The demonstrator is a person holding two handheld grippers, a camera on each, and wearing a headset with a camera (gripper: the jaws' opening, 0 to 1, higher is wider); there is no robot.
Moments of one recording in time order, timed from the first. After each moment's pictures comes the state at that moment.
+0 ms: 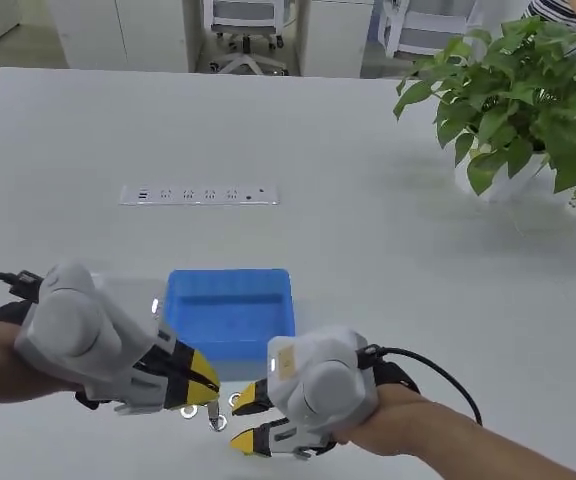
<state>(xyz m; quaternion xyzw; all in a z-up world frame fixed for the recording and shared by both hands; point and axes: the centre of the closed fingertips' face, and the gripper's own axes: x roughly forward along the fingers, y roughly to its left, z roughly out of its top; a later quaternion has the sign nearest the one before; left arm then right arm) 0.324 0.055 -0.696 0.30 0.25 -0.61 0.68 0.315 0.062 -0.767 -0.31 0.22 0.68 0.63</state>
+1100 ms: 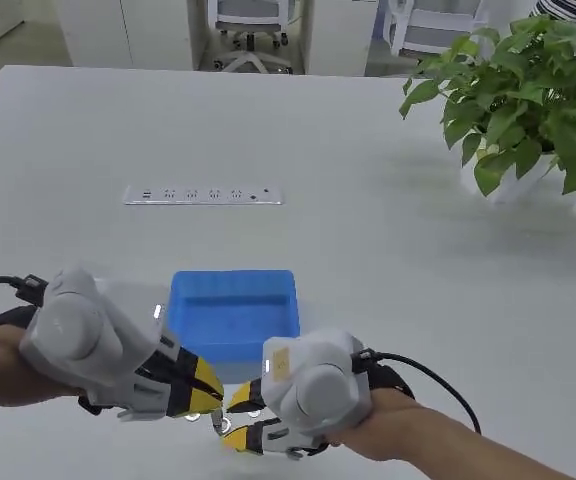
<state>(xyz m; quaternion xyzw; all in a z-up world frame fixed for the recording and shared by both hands) 0.321 0.054 -0.700 0.29 0.26 -0.63 0.68 0.324 0.076 -0.769 -0.30 0.21 0.68 0.64</state>
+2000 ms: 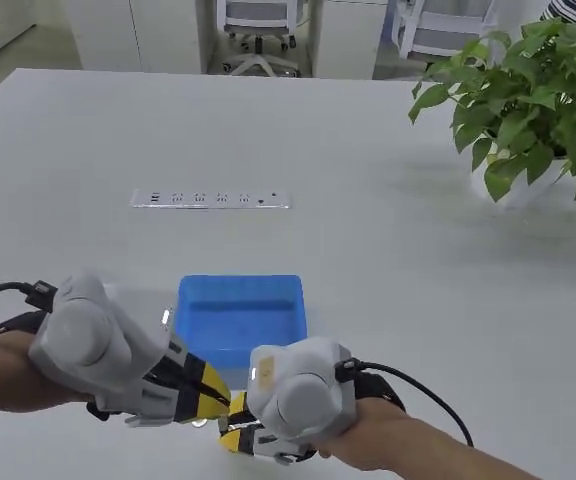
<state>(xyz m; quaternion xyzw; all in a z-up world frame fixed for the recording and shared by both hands) 0.323 0.055 -0.699 0.29 0.26 -0.62 0.68 0.326 0.087 -0.779 -0.30 0.23 0.67 0.64</state>
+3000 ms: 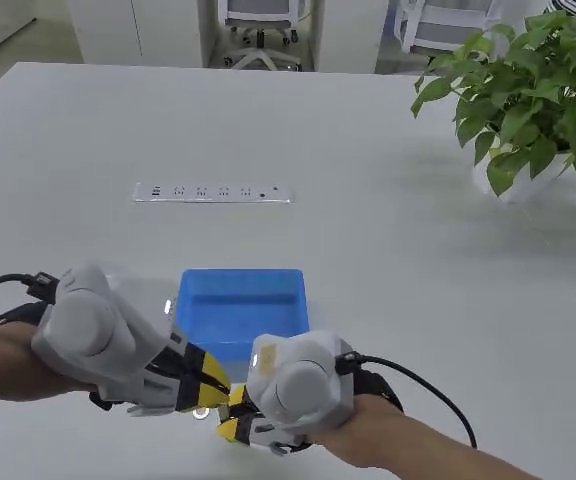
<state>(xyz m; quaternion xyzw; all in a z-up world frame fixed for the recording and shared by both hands) 0.326 0.056 -0.699 0.29 0.26 -0.61 0.69 0.329 0.091 -0.779 -0.28 0.24 0.66 0.66</state>
